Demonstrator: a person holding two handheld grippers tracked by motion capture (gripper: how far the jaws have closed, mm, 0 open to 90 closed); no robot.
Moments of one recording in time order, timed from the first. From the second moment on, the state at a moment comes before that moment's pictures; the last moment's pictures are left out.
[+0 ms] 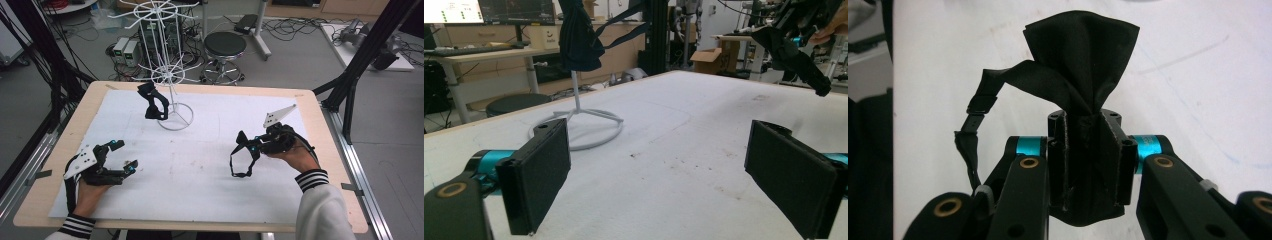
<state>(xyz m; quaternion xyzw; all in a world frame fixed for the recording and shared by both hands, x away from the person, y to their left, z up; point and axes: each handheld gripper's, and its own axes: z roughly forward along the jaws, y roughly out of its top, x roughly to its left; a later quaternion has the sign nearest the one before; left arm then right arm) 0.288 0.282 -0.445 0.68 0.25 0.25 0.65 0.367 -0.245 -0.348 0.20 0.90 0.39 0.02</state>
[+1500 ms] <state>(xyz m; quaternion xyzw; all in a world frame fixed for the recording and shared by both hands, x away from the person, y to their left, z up) 0.288 0.286 -0.445 0.67 0.25 0.25 0.65 0.386 -0.185 -0.312 0.25 0.81 0.53 0.09</state>
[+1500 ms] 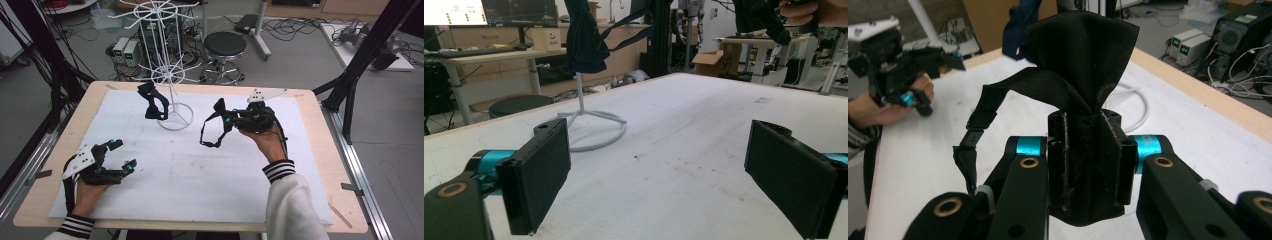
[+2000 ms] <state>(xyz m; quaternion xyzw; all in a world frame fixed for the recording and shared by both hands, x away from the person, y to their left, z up) 0.288 0.287 -0.445 0.67 0.25 0.25 0.65 0.398 -0.172 -0.301 0.27 0.79 0.54 0.11</state>
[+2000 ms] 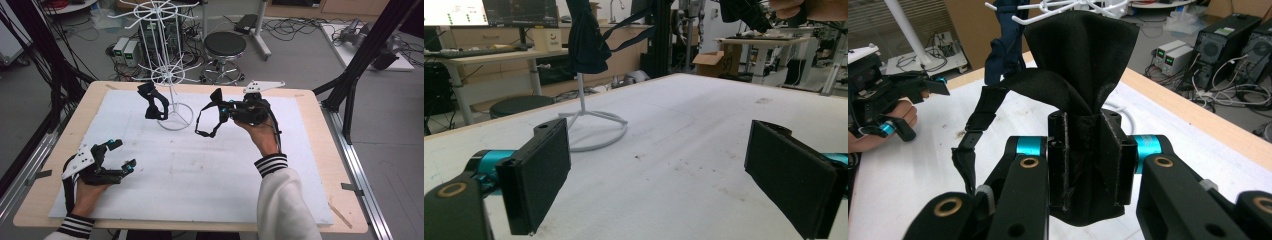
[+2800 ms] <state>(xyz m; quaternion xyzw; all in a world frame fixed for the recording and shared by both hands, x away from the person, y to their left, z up) 0.288 0.289 -0.444 0.67 0.25 0.25 0.65 0.403 -0.118 -0.278 0.26 0.78 0.55 0.12</state>
